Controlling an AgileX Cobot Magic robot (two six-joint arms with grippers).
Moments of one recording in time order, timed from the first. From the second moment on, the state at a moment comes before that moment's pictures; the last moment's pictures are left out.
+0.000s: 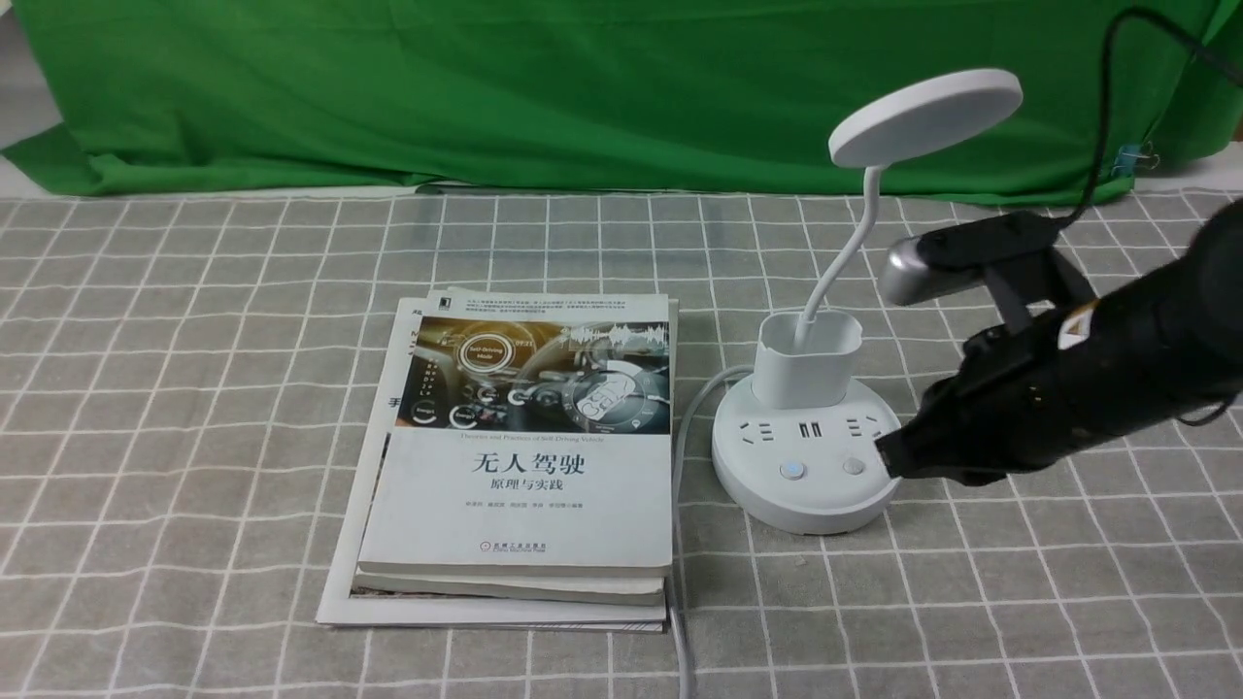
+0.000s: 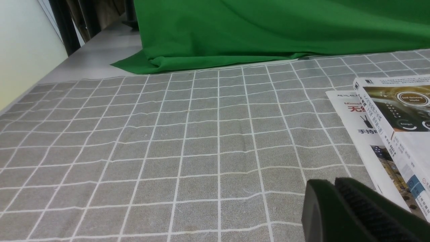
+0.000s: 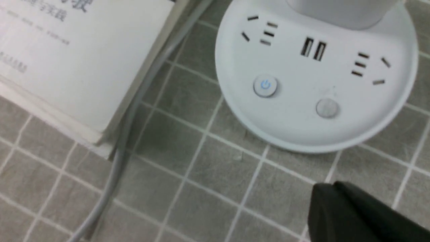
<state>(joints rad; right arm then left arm) 0.39 1.54 -1.02 0.26 0.66 -0.25 0.08 0.00 0.01 0.04 0.23 0.11</state>
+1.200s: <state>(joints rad) 0.40 1.87 -1.18 0.18 0.59 -0.22 0.08 0.00 0.01 0.04 0.23 0.11</state>
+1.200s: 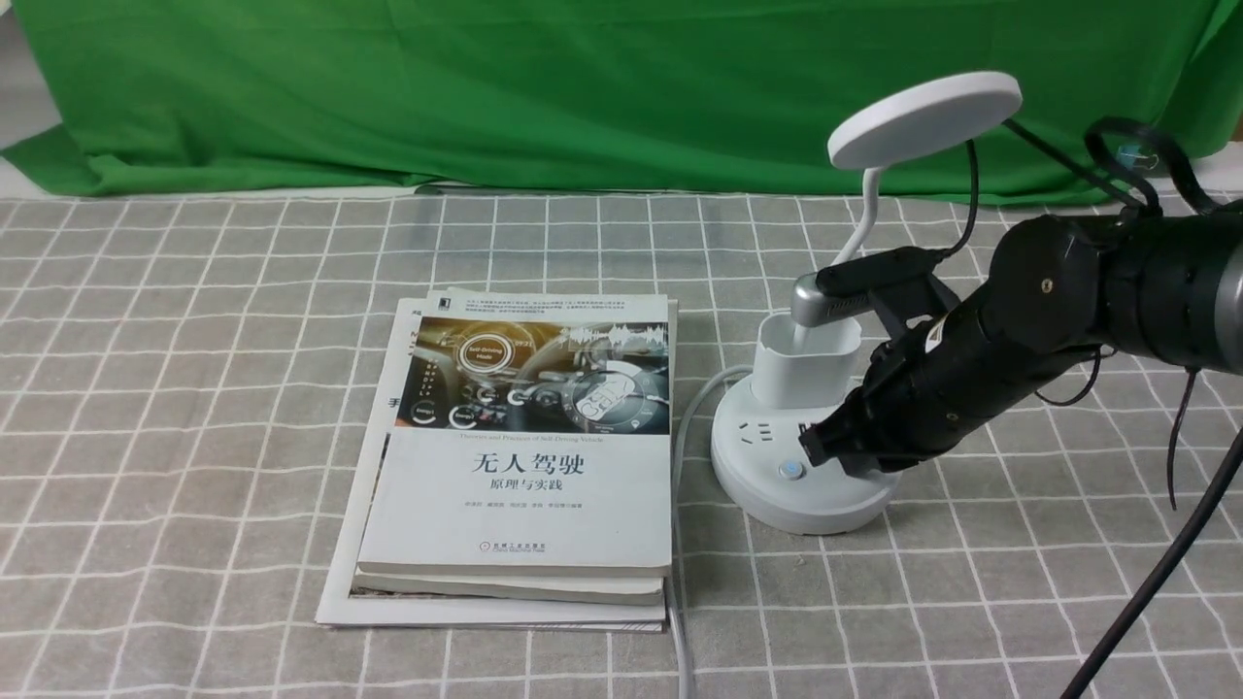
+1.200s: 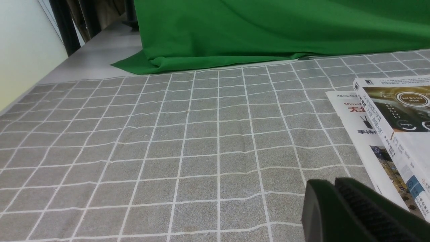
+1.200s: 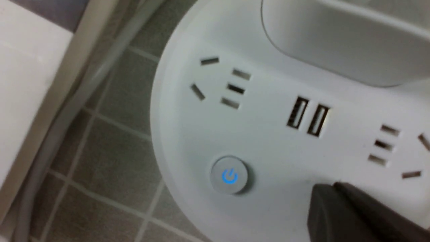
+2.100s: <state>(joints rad) 0.44 1.17 -0.80 0.19 0.65 -0.14 0.08 0.00 0.01 0.04 0.23 0.11</state>
